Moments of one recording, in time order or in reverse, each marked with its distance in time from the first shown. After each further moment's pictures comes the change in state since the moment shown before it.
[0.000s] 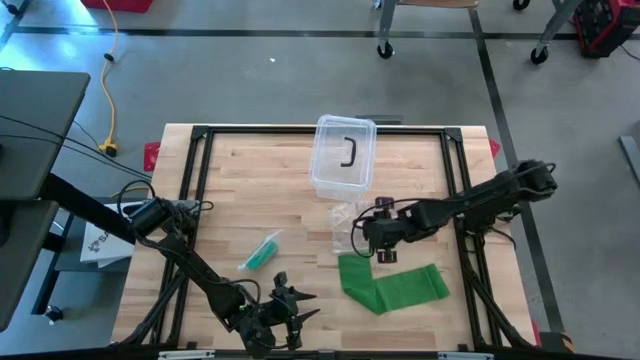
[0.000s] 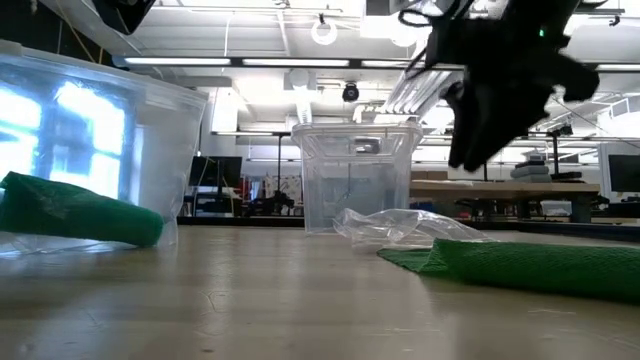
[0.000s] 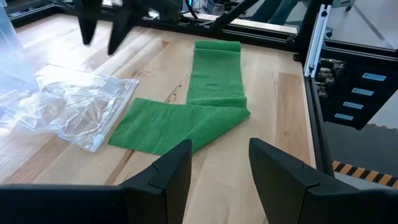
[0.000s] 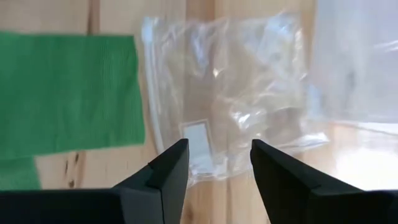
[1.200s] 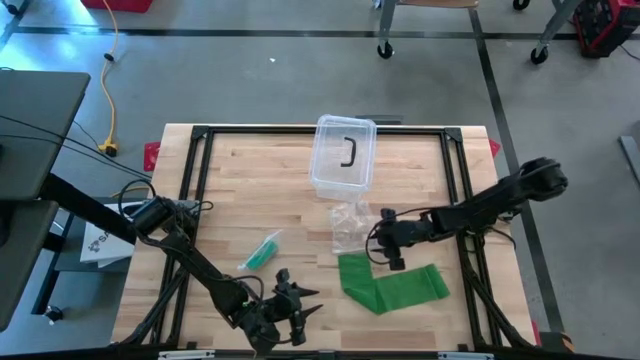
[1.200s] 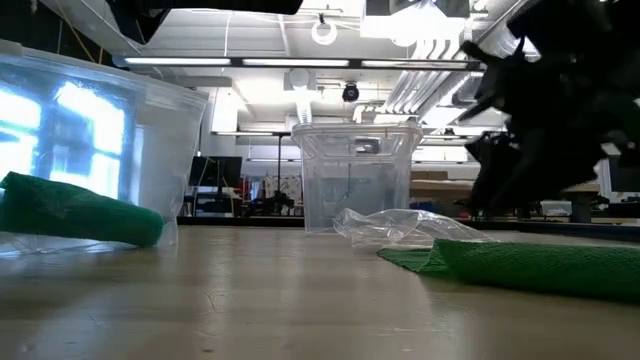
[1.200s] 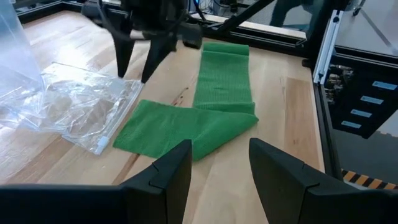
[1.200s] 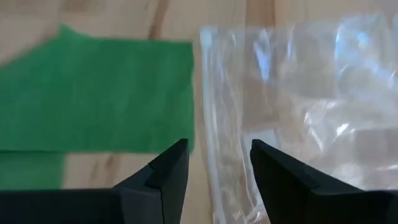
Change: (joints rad) left arm 0.025 0.000 0.000 0.003 0.005 -0.016; right arm 0.002 -0.118 -0.534 0.803 -0.154 -0.069
